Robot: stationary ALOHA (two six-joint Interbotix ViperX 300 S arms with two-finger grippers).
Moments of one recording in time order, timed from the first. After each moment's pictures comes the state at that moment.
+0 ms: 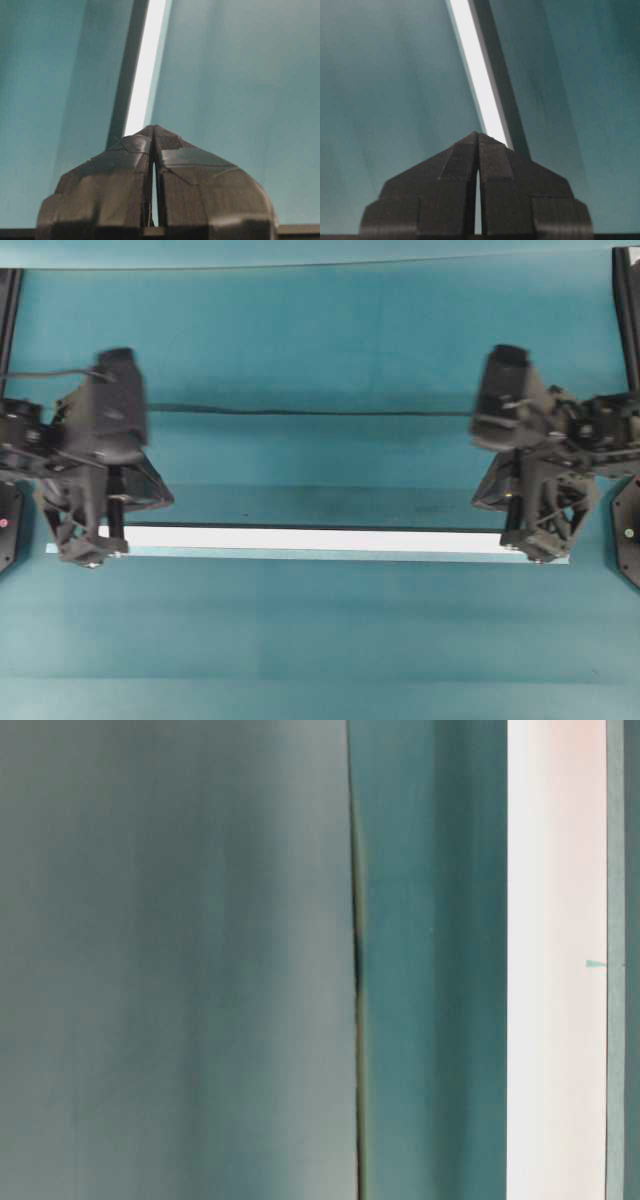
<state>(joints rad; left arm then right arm) -0.02 -0.49 0.63 0.02 0.83 -0.25 -0.03 -0.42 0.59 0.09 0.97 0.24</state>
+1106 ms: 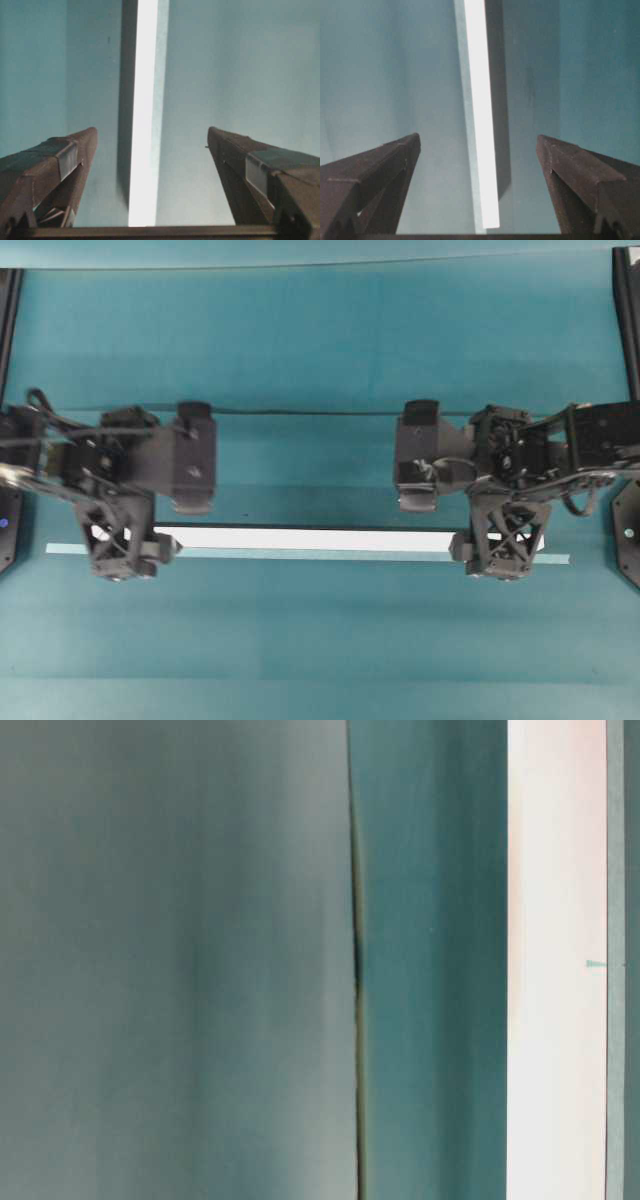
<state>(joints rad) -0.04 -0.31 0.59 0.02 0.88 -0.11 0.03 -0.23 0.50 0.02 1.02 0.11</state>
